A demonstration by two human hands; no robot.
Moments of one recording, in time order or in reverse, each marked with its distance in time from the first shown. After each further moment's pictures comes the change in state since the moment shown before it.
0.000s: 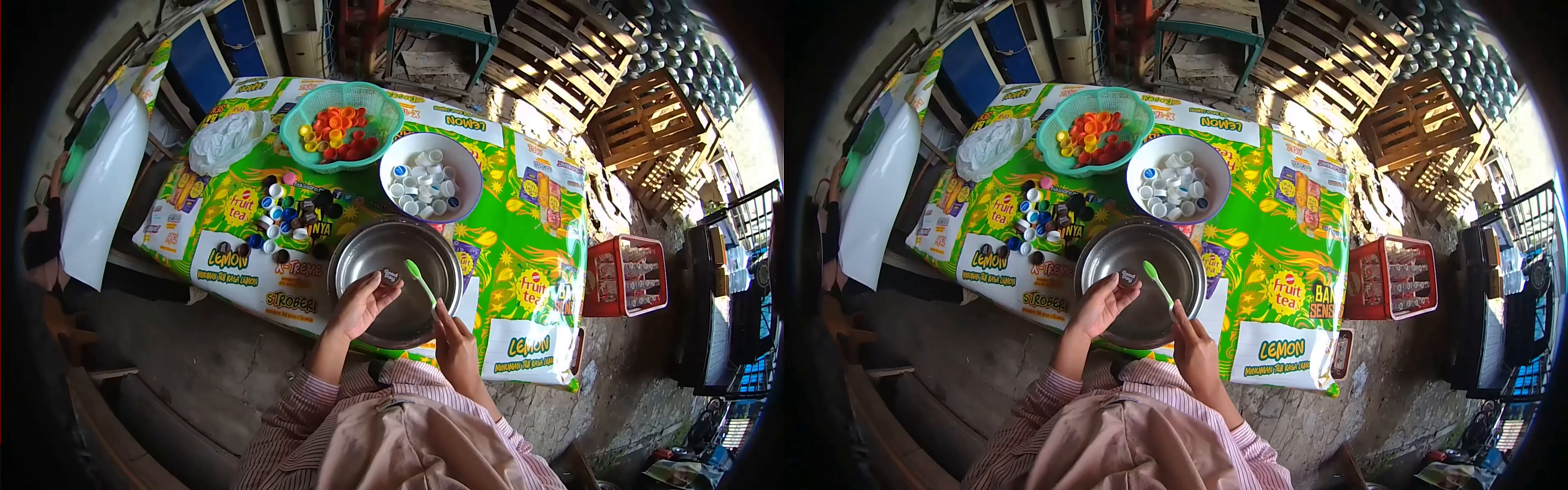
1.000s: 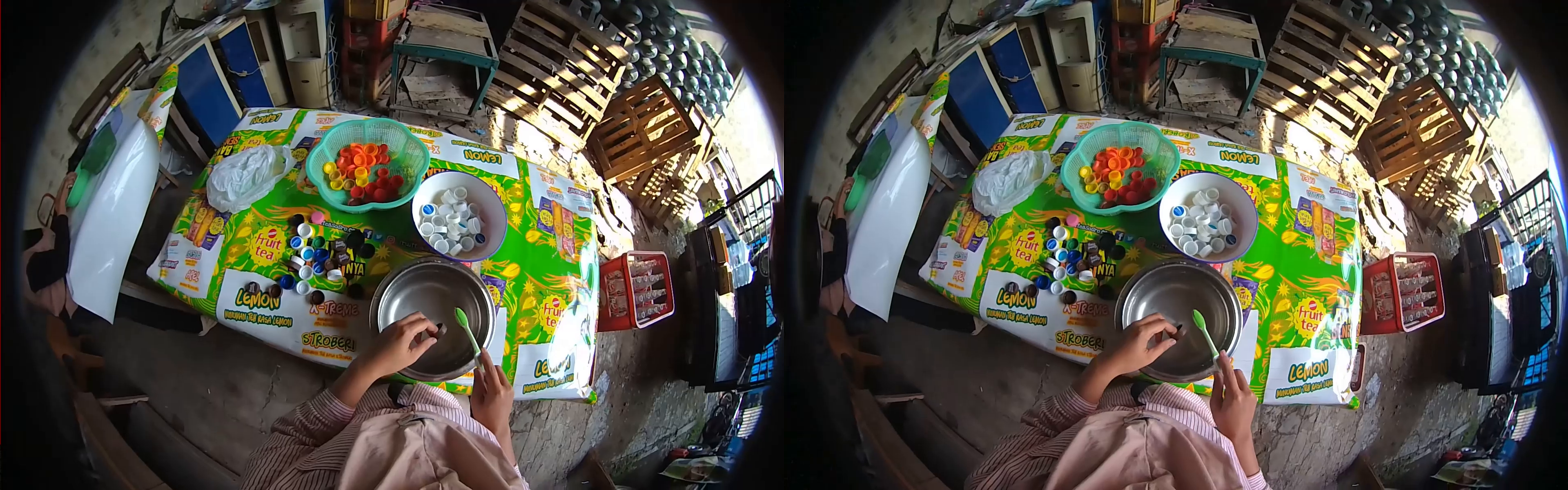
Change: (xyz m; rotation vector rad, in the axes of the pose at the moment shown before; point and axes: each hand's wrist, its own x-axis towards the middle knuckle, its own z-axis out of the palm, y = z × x) left_hand -0.010 0.047 0.021 1.360 -0.320 0.363; right_hand -0.021 -0.037 0.005 -0.227 0.139 0.123
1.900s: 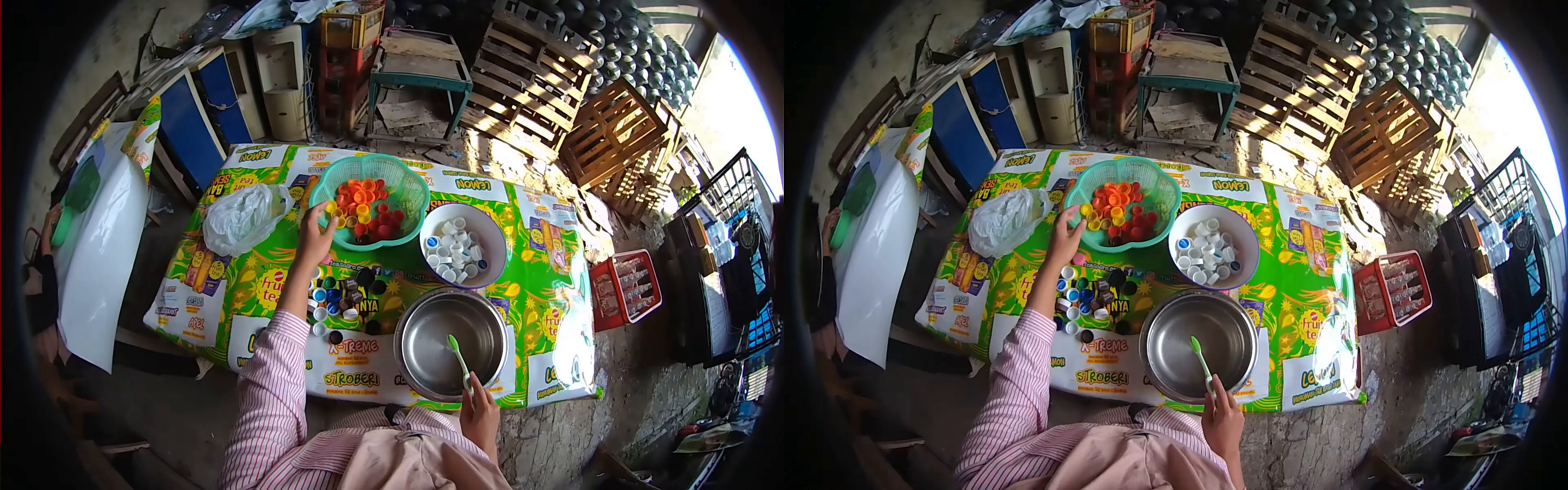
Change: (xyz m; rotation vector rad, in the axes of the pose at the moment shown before) left_hand 0.122 -0.148 -0.227 0.289 0.577 -0.024; right_hand -0.013 -0.059 0.051 -0.017 0.100 0.170
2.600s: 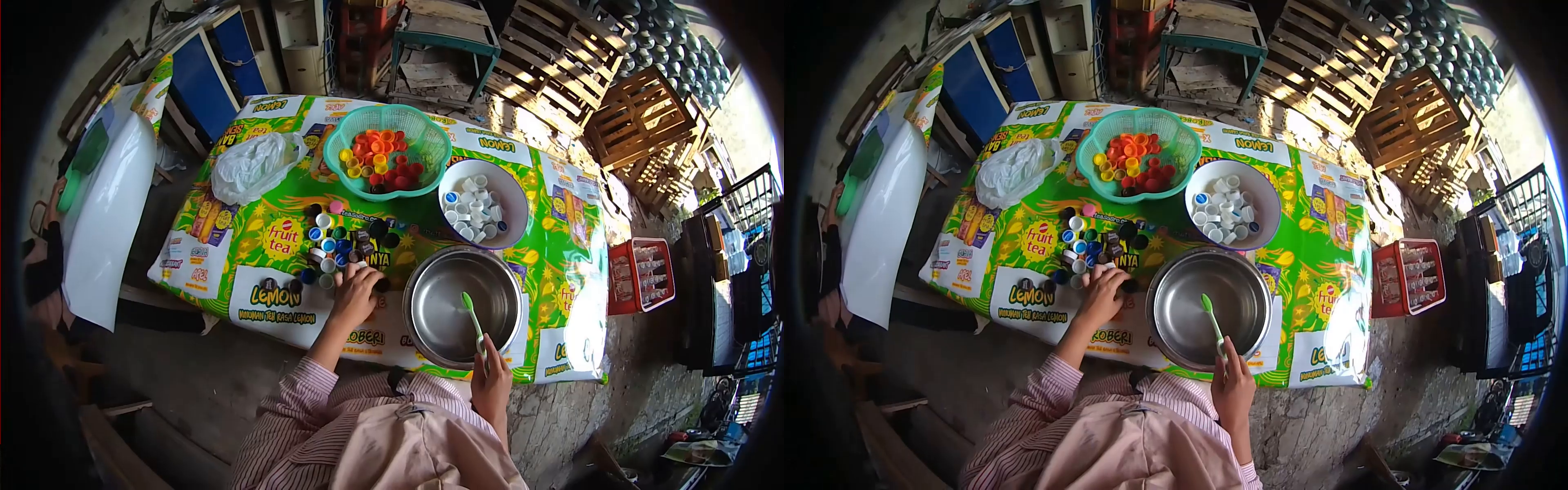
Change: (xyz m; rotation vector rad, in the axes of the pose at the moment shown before) left_hand -0.194 0.052 0.022 0.450 -0.349 0.162; right_hand 0.010 0.009 -0.002 0.037 -0.010 -0.071
